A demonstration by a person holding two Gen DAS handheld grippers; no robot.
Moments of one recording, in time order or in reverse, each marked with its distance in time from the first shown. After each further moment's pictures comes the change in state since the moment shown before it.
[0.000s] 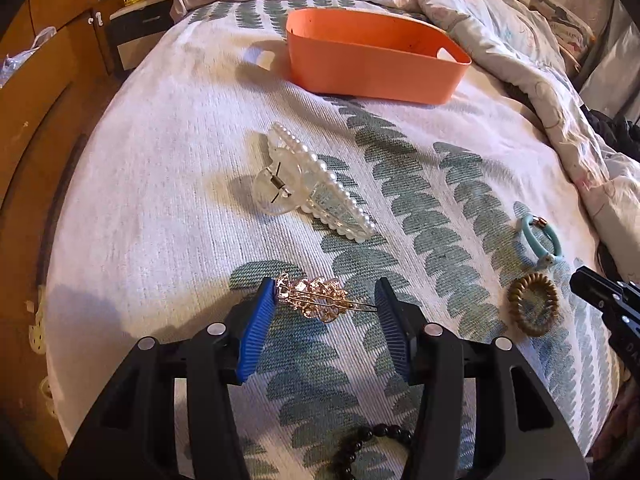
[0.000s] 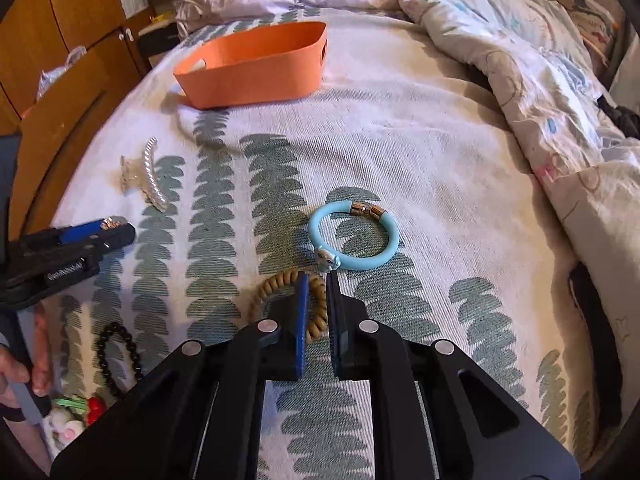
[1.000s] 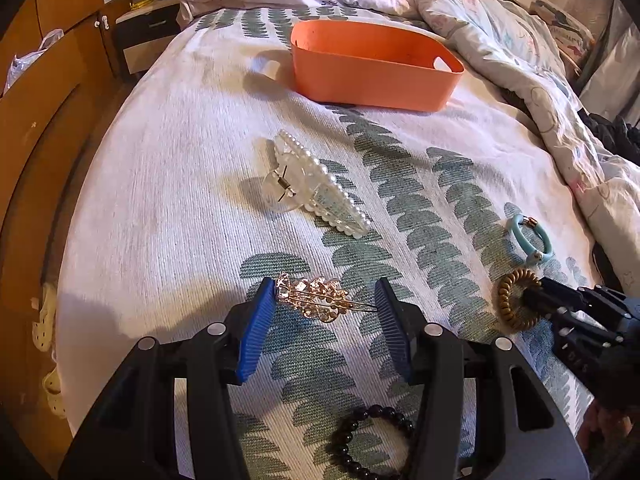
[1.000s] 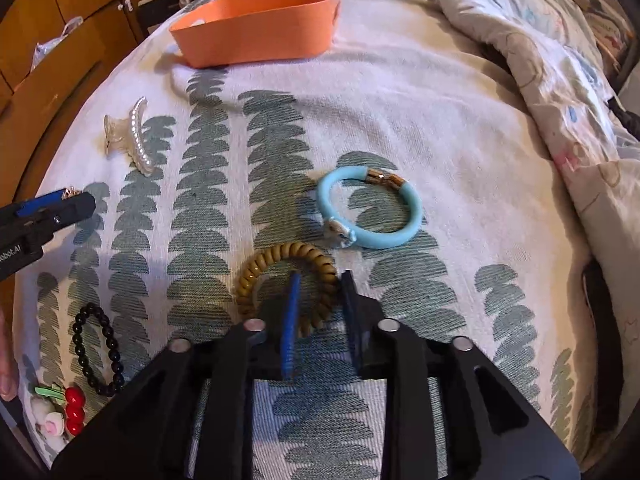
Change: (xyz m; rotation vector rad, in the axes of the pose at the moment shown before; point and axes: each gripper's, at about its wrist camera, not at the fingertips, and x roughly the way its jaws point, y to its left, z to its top) left arm -0.014 0.000 -0.003 -0.006 -0.016 0.008; right arm 0.040 0.016 -0.009 -0.071 0.111 -0.035
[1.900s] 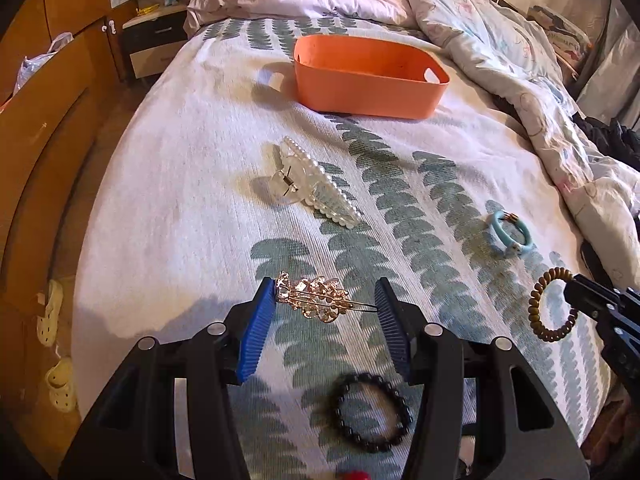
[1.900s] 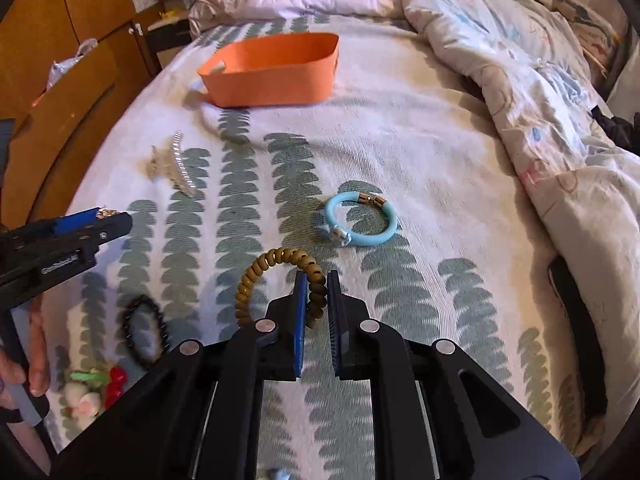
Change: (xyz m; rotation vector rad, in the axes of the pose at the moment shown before) left arm -0.037 -0.004 -0.012 -0.006 -0.024 0.007; right arm -0.089 0.000 -0.019 0.035 -0.122 0.033
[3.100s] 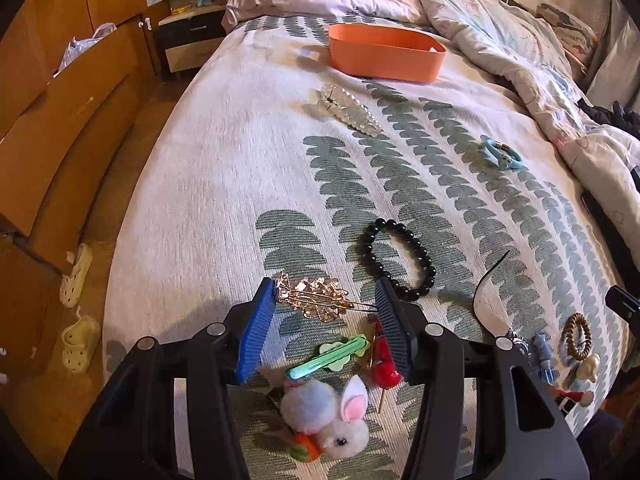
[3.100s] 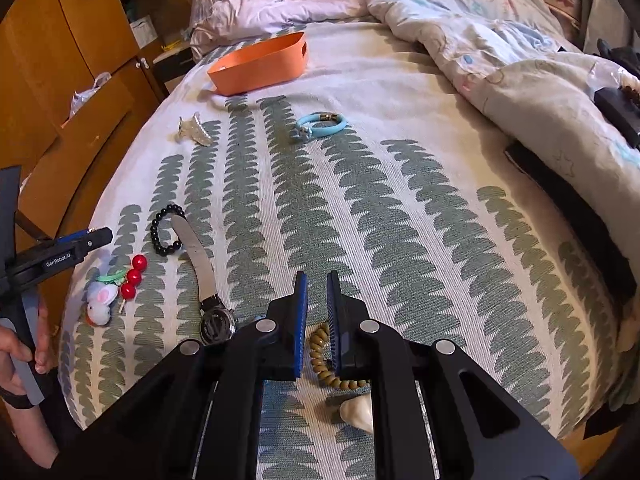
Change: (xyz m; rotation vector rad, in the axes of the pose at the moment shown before) left arm -0.054 0.007 -0.108 -0.029 -0.026 0.090; right arm -0.064 -0.041 -0.131 0.124 -0.061 0.069
